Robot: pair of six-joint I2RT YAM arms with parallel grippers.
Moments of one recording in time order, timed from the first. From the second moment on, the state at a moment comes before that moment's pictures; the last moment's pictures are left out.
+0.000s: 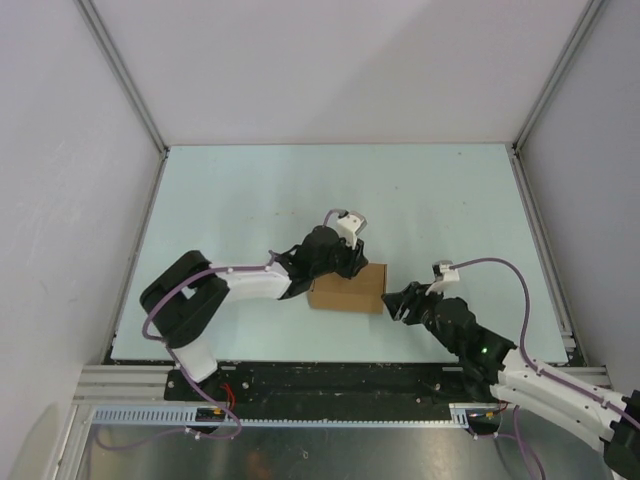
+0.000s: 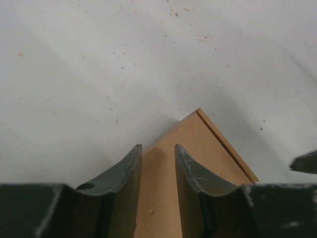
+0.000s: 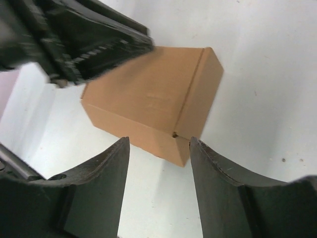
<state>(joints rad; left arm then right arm) -0.86 1.74 0.87 0.41 0.07 -0.23 0.89 0.48 0.11 0.08 0.31 0.72</state>
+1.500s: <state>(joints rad) -0.85 0.94 0.14 0.47 -0.26 -0.54 0.60 1.27 0.34 0.51 0.09 0.63</state>
